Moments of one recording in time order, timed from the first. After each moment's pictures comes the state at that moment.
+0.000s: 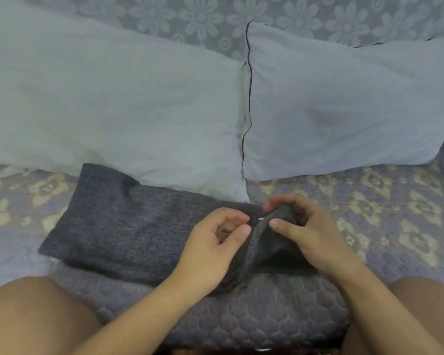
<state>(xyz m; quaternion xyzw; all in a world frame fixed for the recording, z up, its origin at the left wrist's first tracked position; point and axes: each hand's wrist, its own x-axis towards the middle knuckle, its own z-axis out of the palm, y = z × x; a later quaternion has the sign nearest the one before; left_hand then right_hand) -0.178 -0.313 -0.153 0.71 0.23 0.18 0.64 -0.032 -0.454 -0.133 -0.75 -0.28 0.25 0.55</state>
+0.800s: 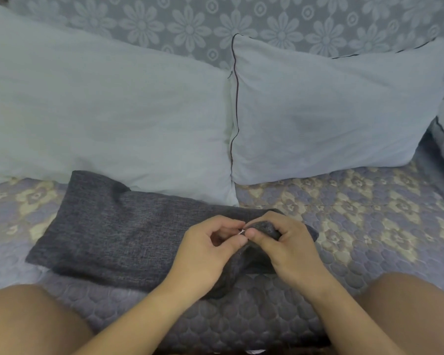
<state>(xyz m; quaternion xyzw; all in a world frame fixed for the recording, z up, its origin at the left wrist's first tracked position) -0.176 -0.323 -0.147 0.72 0.23 0.17 0.64 -0.061 -0.453 -0.135 -0.75 -0.34 0.19 0.53</state>
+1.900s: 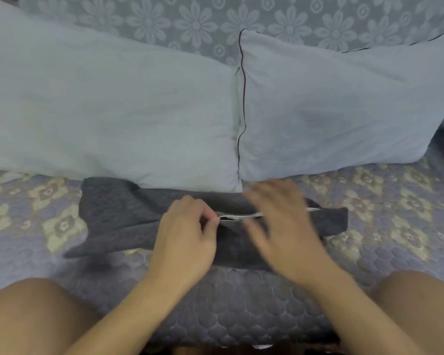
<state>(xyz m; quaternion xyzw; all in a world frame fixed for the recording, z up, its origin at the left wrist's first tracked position) -0.194 -0.295 -0.129 0.88 0.28 0.23 0.30 -0.054 -0.438 -0.138 -0.83 -0.49 -0.09 0.25</state>
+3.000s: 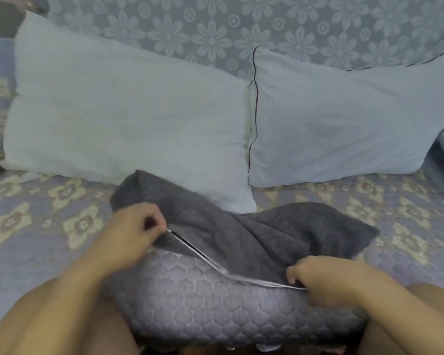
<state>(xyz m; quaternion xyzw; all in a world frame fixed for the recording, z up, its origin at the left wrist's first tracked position) -0.270 -0.177 -0.143 0.90 0.28 0.12 0.32 -0.043 -0.480 -0.144 -0.77 -0.51 0.32 -0.21</state>
